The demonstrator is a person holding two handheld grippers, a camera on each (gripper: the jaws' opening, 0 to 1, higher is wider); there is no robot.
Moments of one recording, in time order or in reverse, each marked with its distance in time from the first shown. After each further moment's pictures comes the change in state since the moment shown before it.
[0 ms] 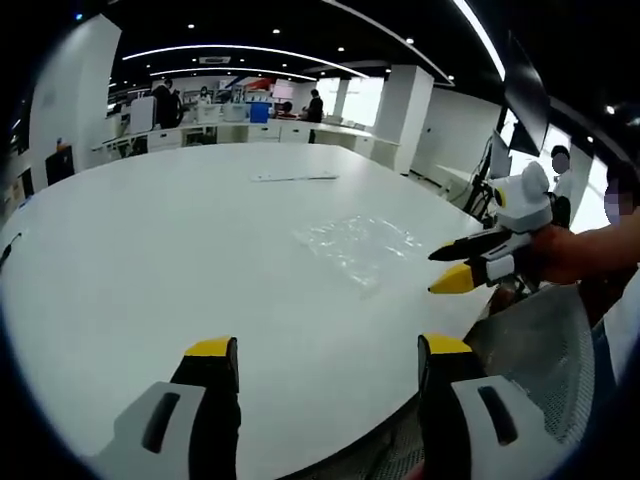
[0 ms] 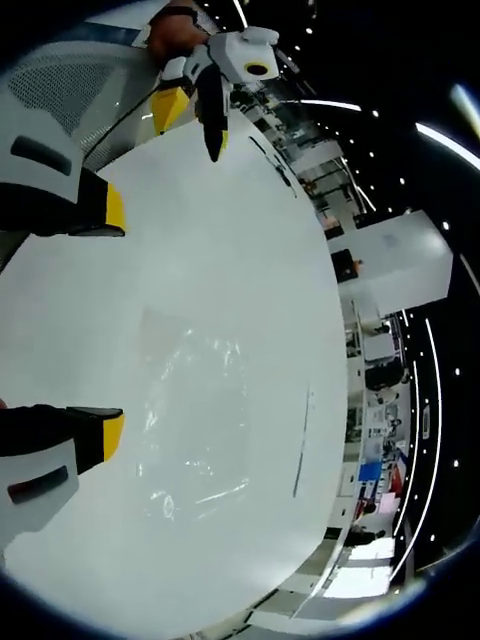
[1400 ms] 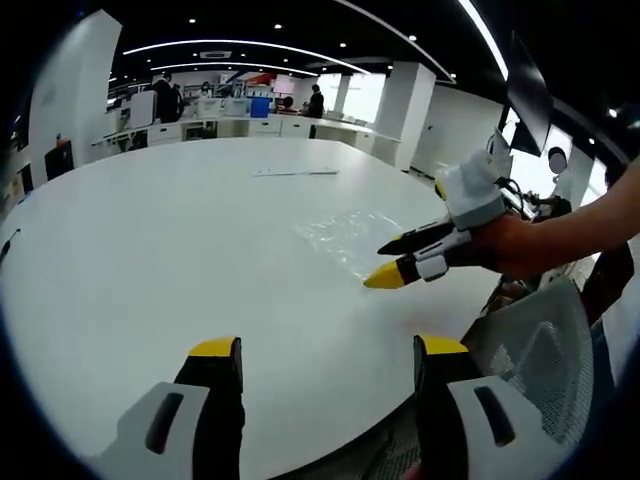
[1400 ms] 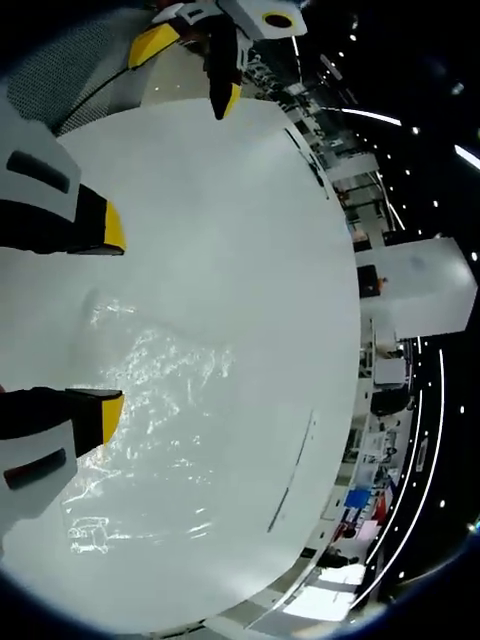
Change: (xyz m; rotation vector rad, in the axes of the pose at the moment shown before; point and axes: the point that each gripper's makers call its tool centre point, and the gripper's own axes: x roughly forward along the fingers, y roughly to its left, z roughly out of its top) left arm 0.001 -0.001 -0.003 -0.013 0.022 -0.002; right arm 0.069 0.003 0.019 -0.150 0.076 -0.015
